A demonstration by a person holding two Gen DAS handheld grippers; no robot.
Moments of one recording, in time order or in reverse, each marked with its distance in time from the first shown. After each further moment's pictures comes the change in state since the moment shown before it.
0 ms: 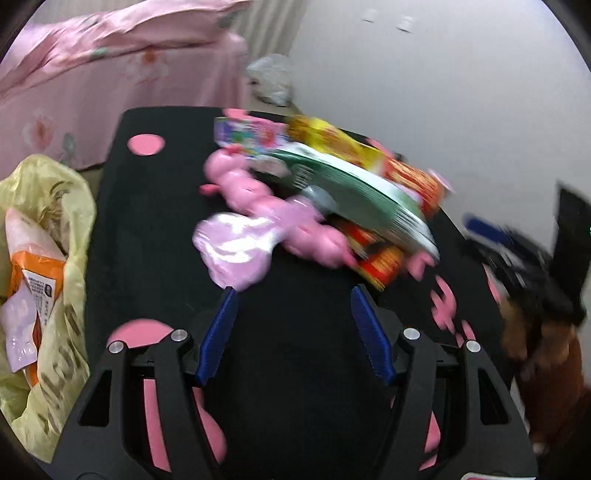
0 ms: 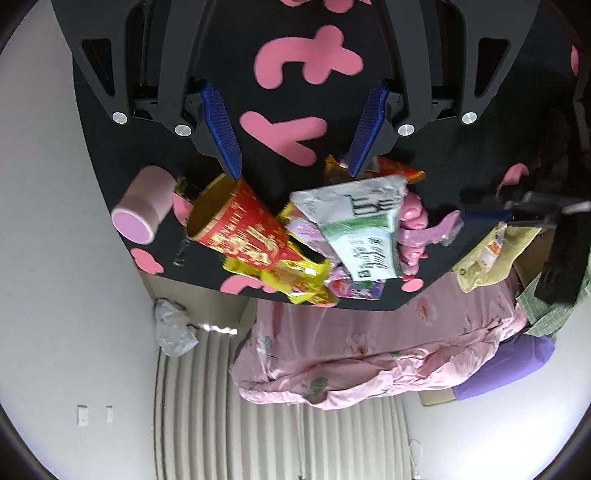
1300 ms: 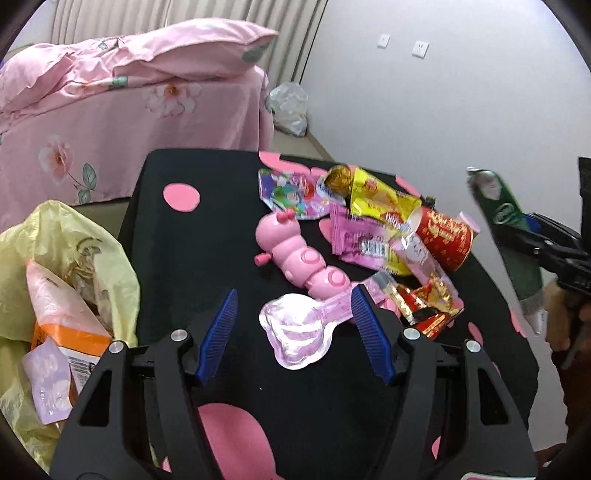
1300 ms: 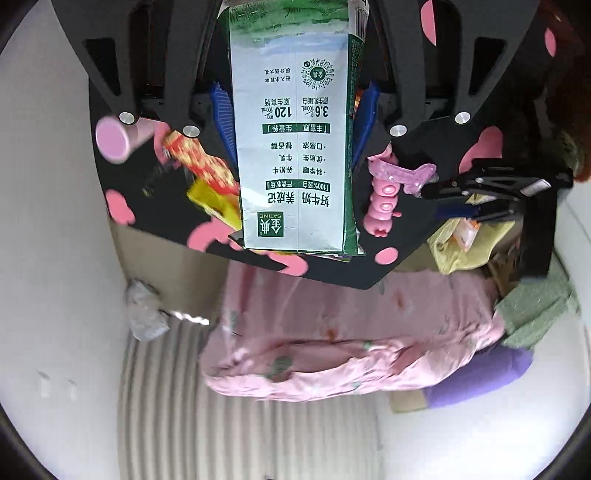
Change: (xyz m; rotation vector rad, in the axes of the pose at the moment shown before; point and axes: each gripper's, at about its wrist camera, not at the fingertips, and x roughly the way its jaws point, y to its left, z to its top) left arm 0.007 0.038 0.037 -0.042 -0.091 0.087; right arm 0.002 0.012 0.066 -0.041 0.017 0.078
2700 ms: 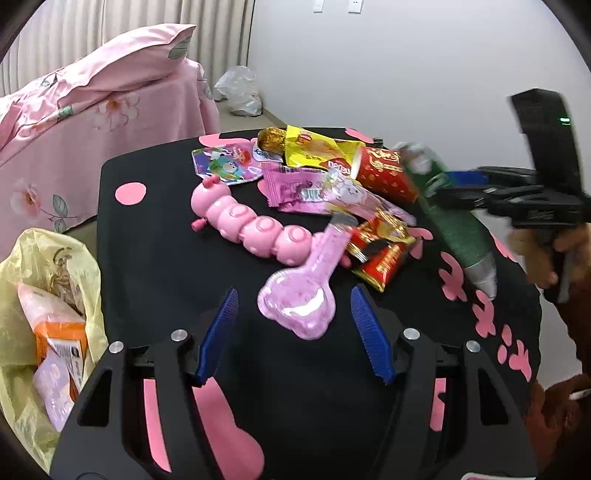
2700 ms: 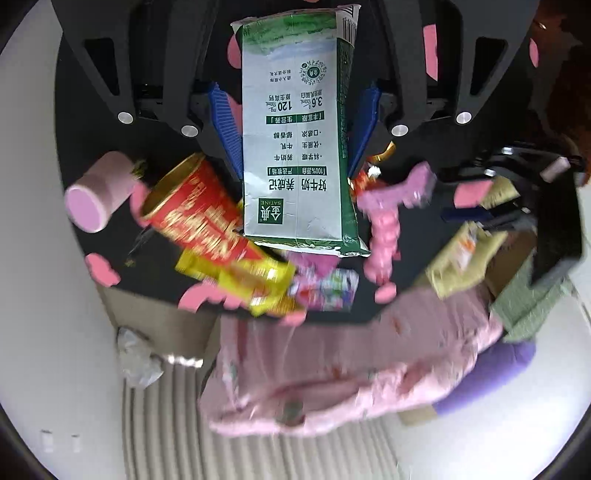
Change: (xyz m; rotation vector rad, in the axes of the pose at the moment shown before) left arm -0.008 -0.044 -0.023 0.238 0.087 -0.052; right arm 0.007 -0.017 -0.030 0.081 0.094 0.075
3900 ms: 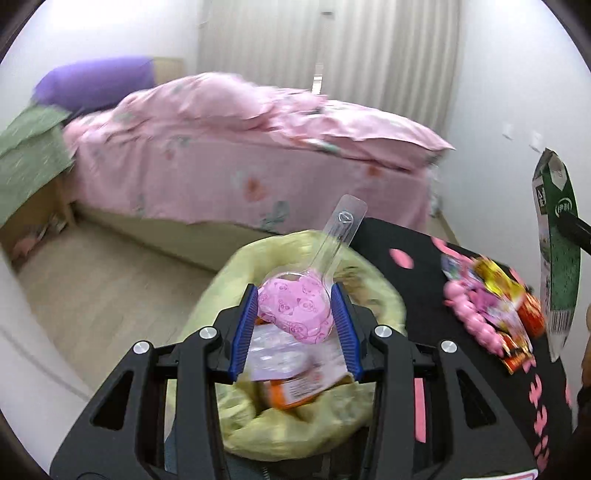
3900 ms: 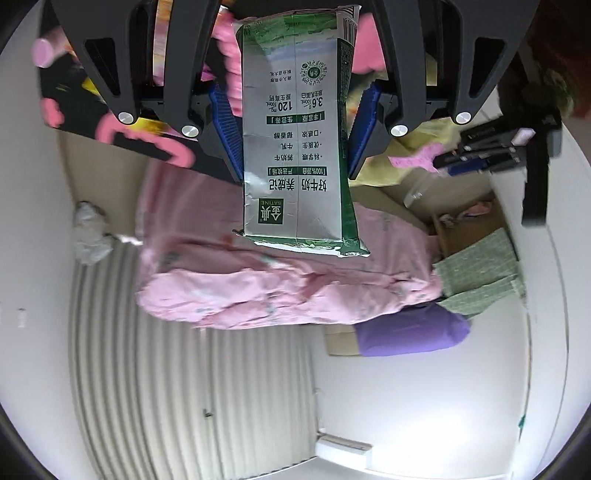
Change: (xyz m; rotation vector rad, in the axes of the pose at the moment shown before) left arm -0.161 0.130 -0.078 -0.544 -0.319 0.572; right arm -0.005 0.178 0.088 -0.243 -0.343 0.156
